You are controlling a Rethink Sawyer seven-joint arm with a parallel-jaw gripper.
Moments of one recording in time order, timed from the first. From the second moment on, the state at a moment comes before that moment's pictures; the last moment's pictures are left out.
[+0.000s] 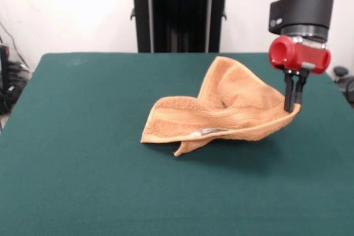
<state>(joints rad) 0.32 -0.49 -0.28 1.68 -0.07 -0.20 1.57</state>
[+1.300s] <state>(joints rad) 0.52 -0.30 -0.35 1.59 0.15 -0.20 1.57</state>
